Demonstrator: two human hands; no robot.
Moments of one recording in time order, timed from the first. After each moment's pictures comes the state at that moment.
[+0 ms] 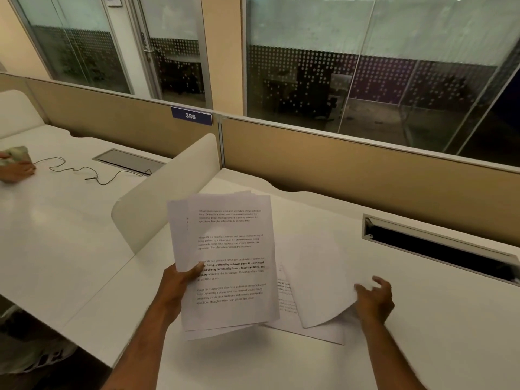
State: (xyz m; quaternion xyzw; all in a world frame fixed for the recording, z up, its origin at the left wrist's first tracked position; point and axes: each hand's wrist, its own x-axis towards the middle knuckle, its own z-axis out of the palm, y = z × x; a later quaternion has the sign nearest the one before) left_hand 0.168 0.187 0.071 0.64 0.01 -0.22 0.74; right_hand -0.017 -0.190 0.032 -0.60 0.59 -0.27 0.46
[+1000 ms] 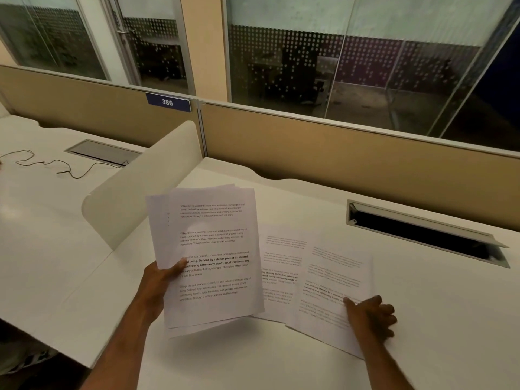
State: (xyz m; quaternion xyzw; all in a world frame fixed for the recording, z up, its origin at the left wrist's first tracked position) left_hand 0.168 0.180 0.060 0.64 0.02 -0.23 0.74; right_hand -0.065 -0.200 -0.008 -0.71 0.66 0.01 0.25
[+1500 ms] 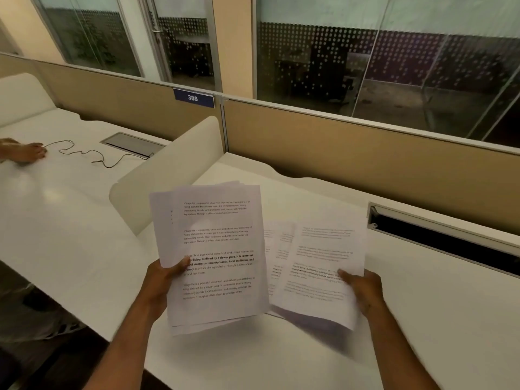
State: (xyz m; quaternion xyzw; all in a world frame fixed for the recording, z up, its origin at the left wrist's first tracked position) left_hand 0.144 0.195 0.065 0.64 0.05 -0.19 0.74; right_hand -0.013 -0.228 0.015 -0.61 0.48 -0.11 0.62
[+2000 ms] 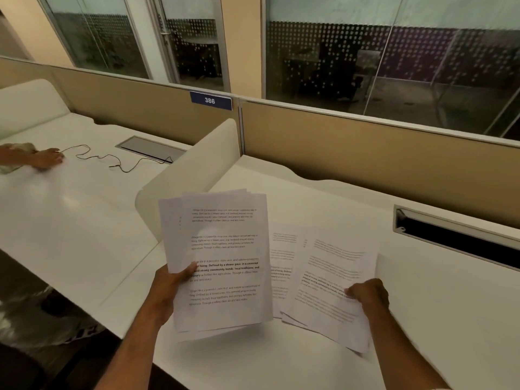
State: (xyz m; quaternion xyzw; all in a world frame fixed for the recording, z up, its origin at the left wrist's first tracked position) left_hand 0.178 0.249 0.065 0.66 0.05 -0.20 0.72; right_hand 0.041 -0.182 -0.008 -0.68 0.61 0.08 0.41
